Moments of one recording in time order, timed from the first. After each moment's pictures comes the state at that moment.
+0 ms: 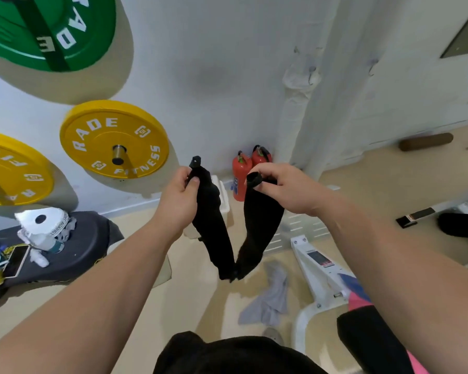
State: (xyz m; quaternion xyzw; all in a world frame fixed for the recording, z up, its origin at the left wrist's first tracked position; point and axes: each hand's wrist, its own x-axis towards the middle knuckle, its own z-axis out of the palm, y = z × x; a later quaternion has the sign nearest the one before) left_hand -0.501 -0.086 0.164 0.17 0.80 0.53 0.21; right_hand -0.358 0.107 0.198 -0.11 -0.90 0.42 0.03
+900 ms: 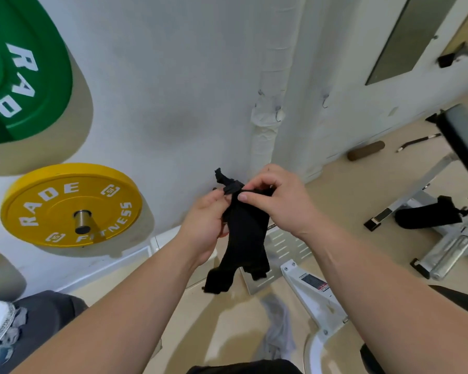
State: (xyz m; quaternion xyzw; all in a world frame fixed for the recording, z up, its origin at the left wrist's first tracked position) left_hand -0.575 -0.016 0.210 0.24 0.57 0.63 0.47; right_hand -0.452 0.099 0.236 -0.25 -0.80 0.45 0.30
